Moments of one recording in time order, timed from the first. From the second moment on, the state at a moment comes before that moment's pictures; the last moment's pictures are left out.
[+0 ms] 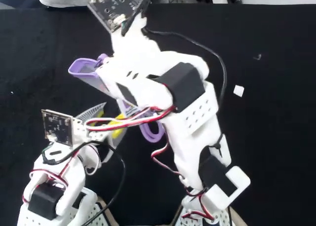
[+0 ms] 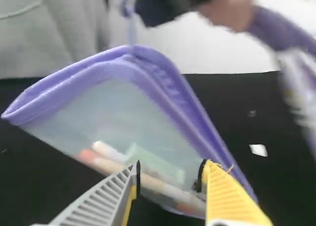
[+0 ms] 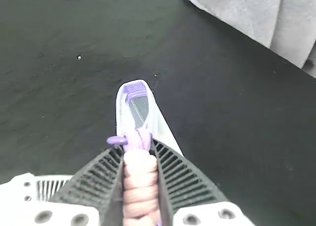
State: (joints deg) left arm 15.5 -97.4 64.7 57.5 9.5; right arm -40.2 2.3 -51.4 98.4 0.8
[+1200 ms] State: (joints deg) left arm 12.0 -104.3 68.4 59.0 9.5; right arm -44.7 7.9 -49.6 99.5 5.3
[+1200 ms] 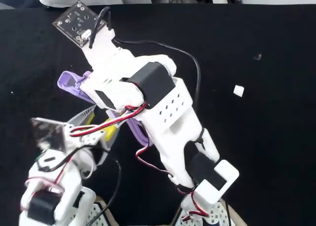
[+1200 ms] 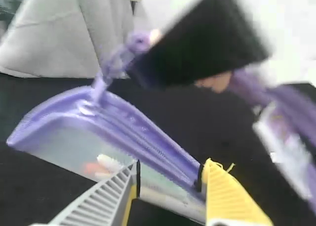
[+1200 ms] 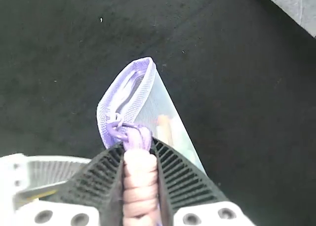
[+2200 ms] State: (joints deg) left arm -7.8 -104.2 79.3 54.4 9.5; right arm -44.0 -1.7 -44.0 99.5 6.2
